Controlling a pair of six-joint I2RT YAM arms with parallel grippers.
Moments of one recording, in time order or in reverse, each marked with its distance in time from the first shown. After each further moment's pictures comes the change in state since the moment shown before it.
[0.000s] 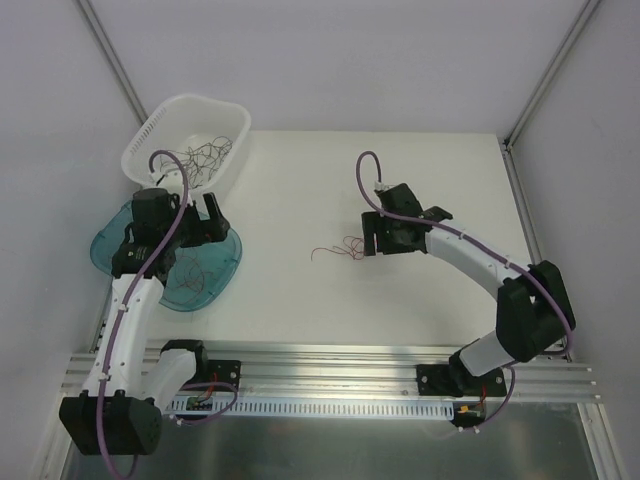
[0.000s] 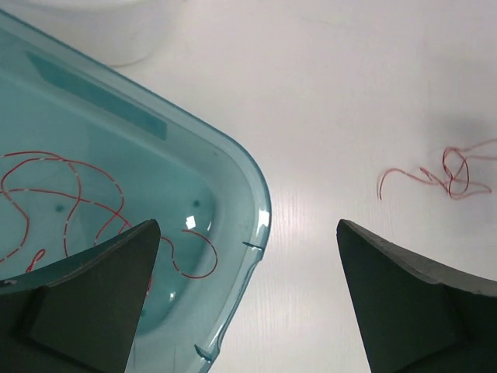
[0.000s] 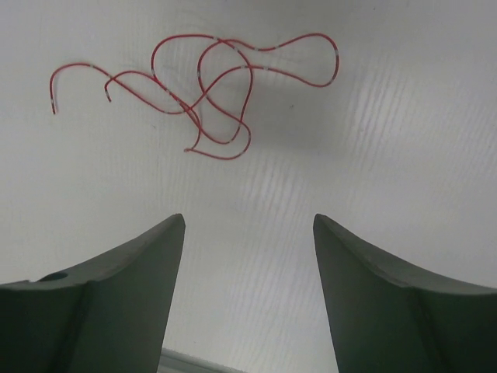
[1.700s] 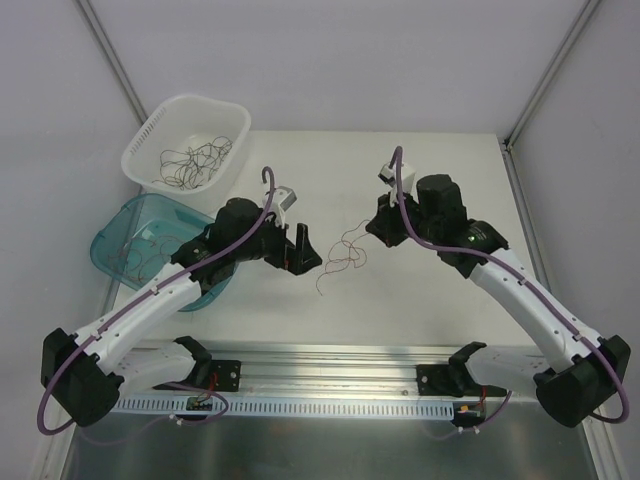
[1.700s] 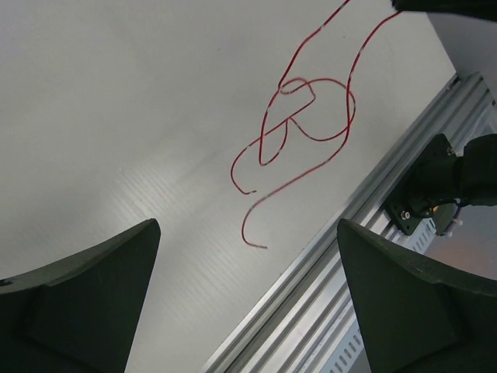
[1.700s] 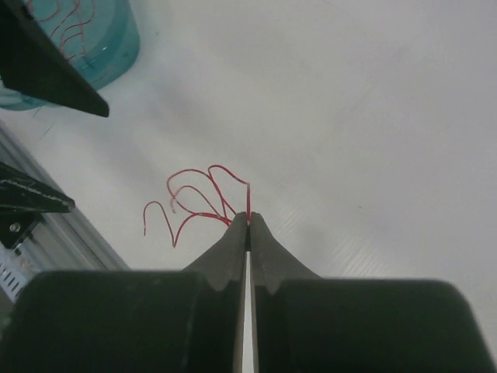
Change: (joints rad) left arm -0.692 0.143 -0.040 0.228 0.119 -0.145; right arm 0.024 -0.338 0.036 0.117 -0.263 -0.246
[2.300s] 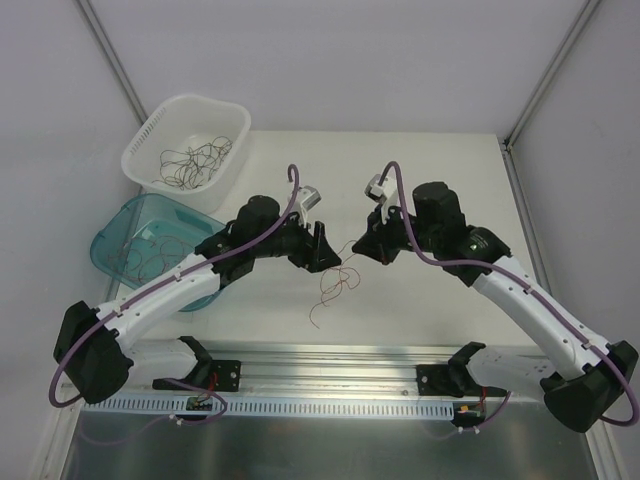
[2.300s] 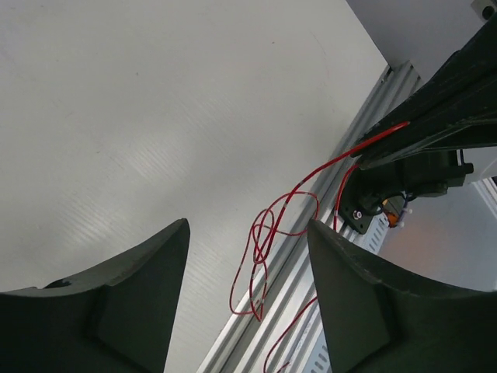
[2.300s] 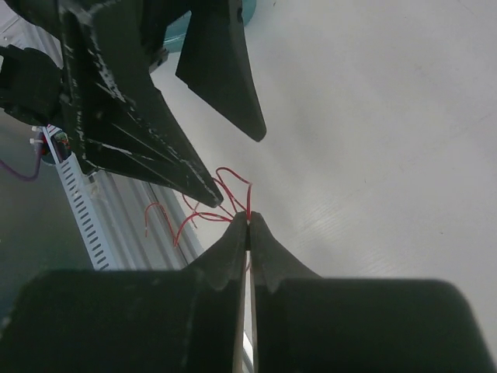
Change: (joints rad) left arm -0.077 0.118 0.024 0.210 0.119 -0.063; right arm 0.082 -0.049 0.000 -0.059 -0.238 -0.069
